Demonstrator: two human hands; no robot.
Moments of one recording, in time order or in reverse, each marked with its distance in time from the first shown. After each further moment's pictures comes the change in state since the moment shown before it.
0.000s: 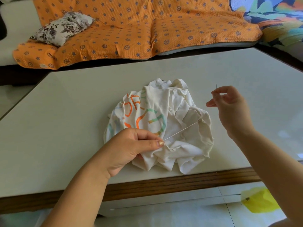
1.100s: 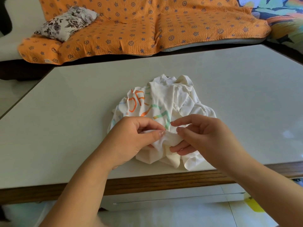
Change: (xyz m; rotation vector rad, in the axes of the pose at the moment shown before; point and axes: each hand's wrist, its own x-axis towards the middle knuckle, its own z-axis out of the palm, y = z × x) left_hand -0.003 0.005 -0.001 0.254 0.171 0.224; right_hand -0.104 -0.049 0.009 0.005 -0.618 0.089
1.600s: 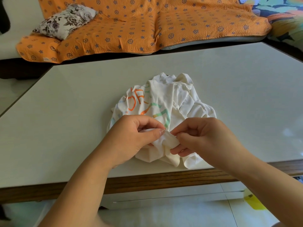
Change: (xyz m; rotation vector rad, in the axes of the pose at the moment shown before) left_hand 0.001 0.000 0.002 0.022 0.020 0.026; right_hand 0.000 -0.001 -0.002 -0.139 -0.058 0.017
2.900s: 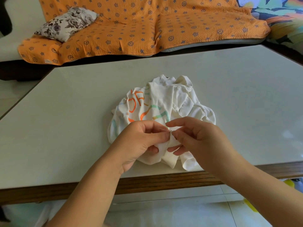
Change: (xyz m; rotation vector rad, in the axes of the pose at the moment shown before) left_hand 0.004 -0.001 0.017 -0.354 -0.036 -0.206; right_hand 0.003 0.012 0.008 0.012 0.047 -0.126
